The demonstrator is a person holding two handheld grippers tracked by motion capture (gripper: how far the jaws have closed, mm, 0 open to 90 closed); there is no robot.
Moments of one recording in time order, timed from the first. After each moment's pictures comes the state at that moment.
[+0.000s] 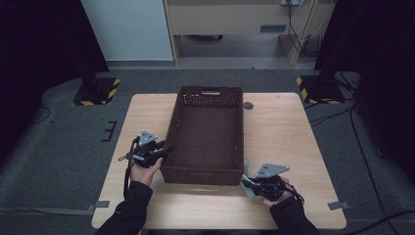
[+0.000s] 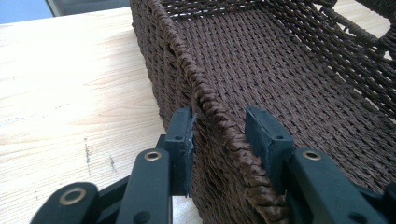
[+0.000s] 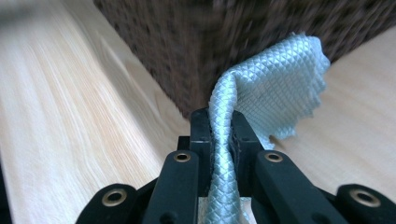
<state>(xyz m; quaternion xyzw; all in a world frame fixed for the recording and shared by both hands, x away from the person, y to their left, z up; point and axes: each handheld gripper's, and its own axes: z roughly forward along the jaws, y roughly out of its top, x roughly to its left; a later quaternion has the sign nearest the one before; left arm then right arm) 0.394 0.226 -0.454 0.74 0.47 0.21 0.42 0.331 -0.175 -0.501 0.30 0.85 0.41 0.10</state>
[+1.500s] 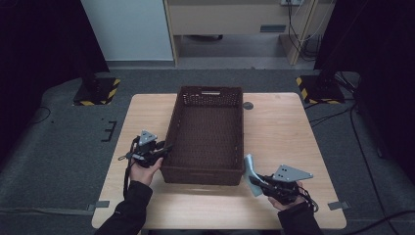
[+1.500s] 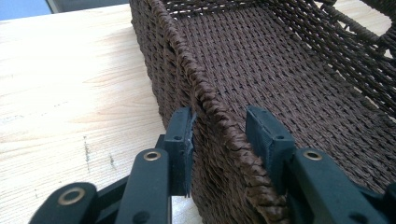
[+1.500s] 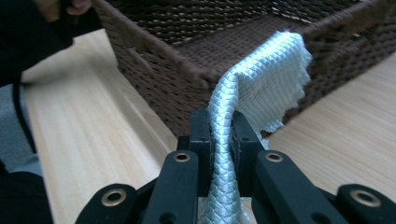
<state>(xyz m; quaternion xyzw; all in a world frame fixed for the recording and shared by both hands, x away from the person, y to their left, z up) 0.395 0.226 -0.454 0.75 0.48 0.21 0.42 0.308 -0.203 -0.467 0.30 0.79 0.51 0.14</state>
